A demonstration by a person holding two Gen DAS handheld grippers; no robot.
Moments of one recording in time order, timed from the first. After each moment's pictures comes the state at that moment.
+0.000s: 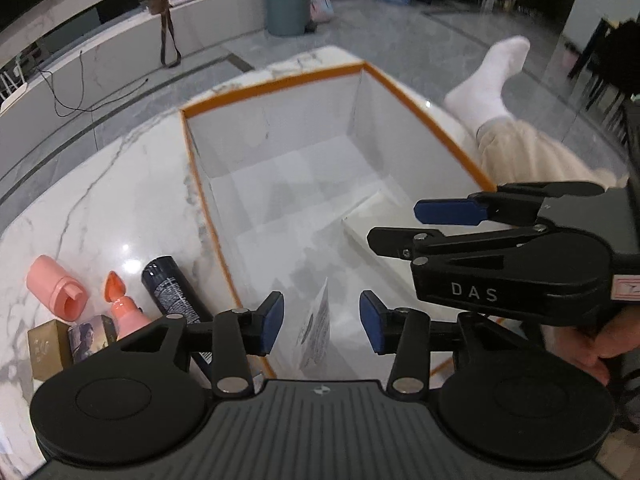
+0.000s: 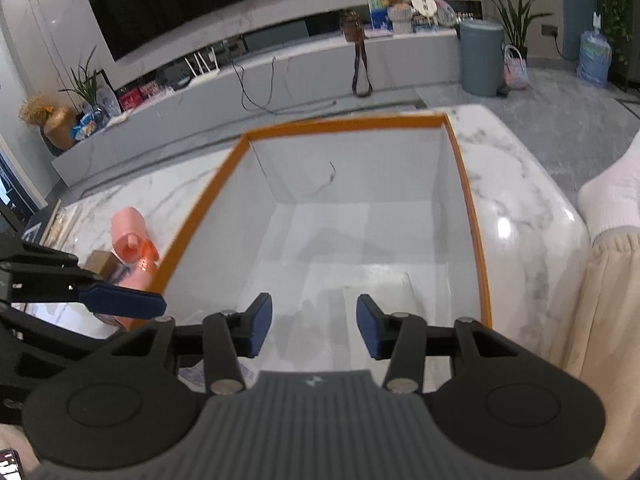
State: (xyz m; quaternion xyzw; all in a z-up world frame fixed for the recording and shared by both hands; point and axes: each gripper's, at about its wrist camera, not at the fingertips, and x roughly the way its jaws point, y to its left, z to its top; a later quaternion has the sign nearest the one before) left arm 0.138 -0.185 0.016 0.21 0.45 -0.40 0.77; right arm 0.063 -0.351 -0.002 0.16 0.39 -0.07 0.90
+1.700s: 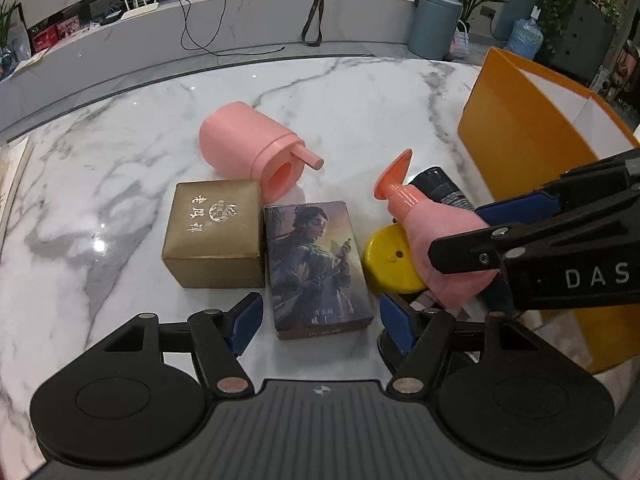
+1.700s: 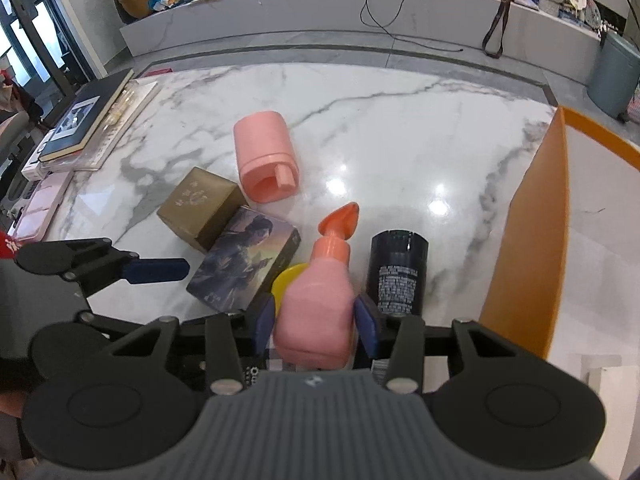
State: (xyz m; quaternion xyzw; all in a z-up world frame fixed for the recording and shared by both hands) left arm 0.238 -0.002 -0.079 0.11 0.46 -0.27 0.84; right arm 0.212 -0.175 -0.043 0.06 0.51 0.07 0.86
